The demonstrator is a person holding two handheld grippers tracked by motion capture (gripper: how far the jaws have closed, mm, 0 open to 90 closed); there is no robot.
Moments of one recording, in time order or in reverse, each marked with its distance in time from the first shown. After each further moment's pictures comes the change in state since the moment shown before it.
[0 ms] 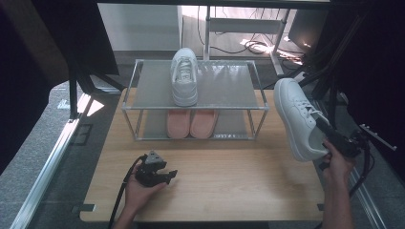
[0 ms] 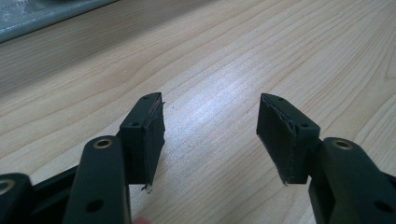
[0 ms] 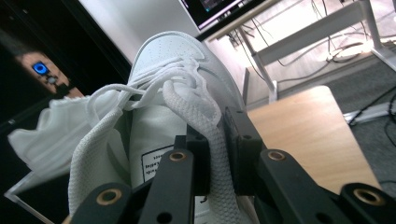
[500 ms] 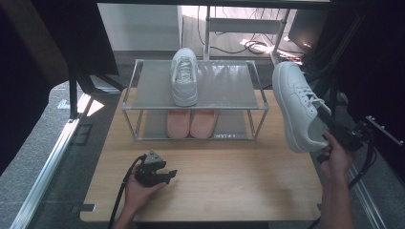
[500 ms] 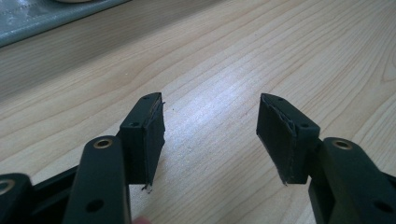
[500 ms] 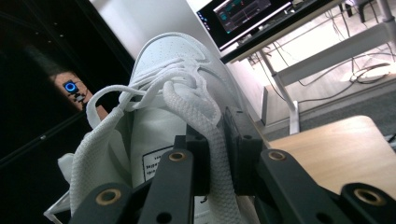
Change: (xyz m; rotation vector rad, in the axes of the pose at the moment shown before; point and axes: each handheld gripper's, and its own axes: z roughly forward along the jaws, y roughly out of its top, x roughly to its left) left arm 0.001 0.001 -0.002 -0.013 0.001 0.002; right arm 0.047 0.021 0.000 -0.082 0.073 -0.001
